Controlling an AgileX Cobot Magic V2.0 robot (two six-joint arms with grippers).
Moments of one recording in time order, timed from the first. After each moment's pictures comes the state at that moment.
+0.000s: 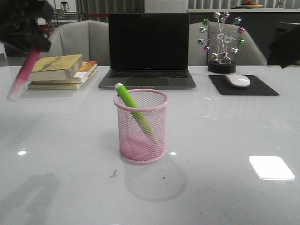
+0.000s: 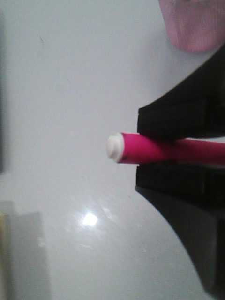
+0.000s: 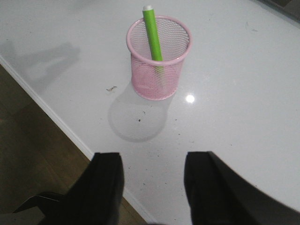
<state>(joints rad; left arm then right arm) -0.31 1.45 -1.03 -0.21 0.34 0.15 0.65 0.79 -0.65 0.05 0.55 -0.07</state>
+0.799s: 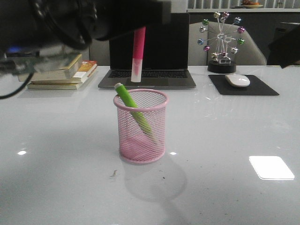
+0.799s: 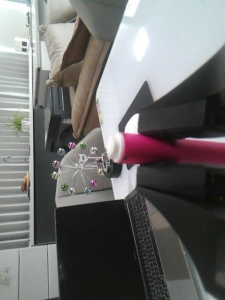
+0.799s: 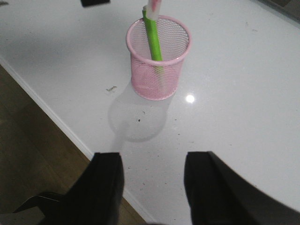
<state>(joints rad) -0.85 1.67 -0.75 -0.23 -0.94 0.16 0.65 0.79 -0.65 0.05 0.55 -0.07</state>
